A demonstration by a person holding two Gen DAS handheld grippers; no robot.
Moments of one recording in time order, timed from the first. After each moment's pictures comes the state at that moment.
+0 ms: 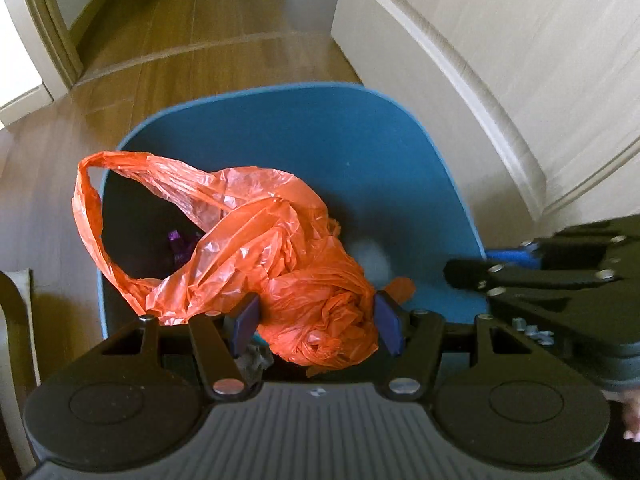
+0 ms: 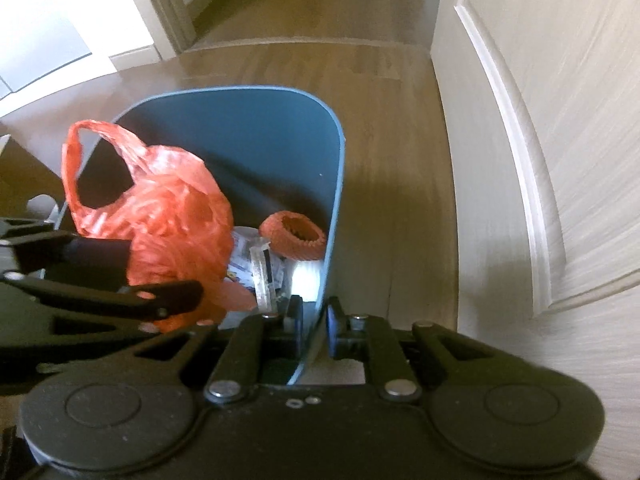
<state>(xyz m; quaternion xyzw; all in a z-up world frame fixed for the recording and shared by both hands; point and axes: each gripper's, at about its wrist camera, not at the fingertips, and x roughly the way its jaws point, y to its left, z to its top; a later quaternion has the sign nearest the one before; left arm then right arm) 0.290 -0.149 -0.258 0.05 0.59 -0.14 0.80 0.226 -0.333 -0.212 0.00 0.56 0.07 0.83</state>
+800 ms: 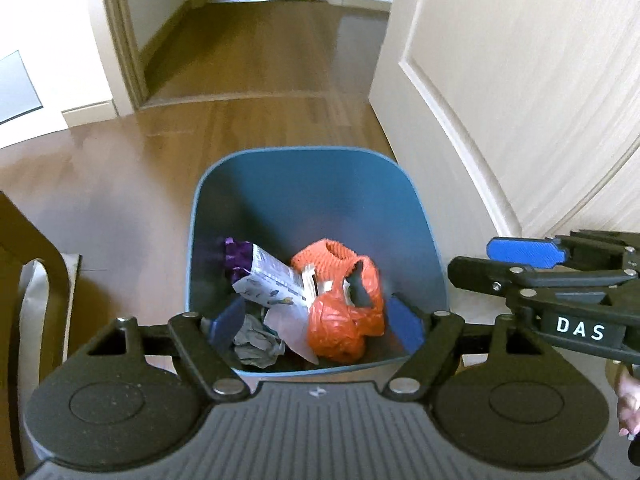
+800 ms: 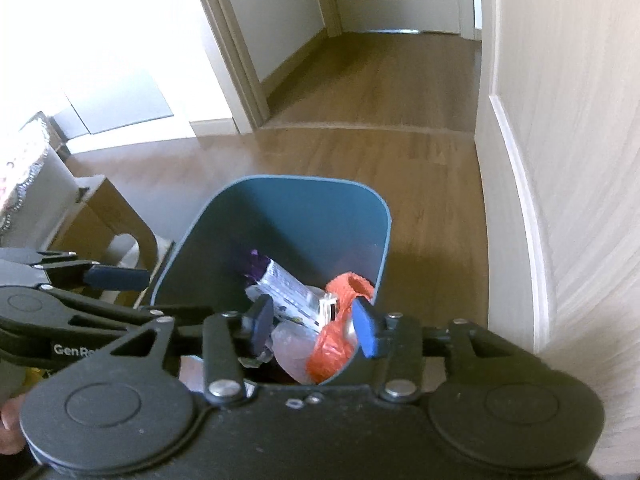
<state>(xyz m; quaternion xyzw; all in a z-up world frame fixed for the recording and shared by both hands) 0.221 -0.132 -0.177 0.01 0.51 -0.07 0.86 0.170 -0.342 -0.135 0.03 0.44 0.17 0.88</state>
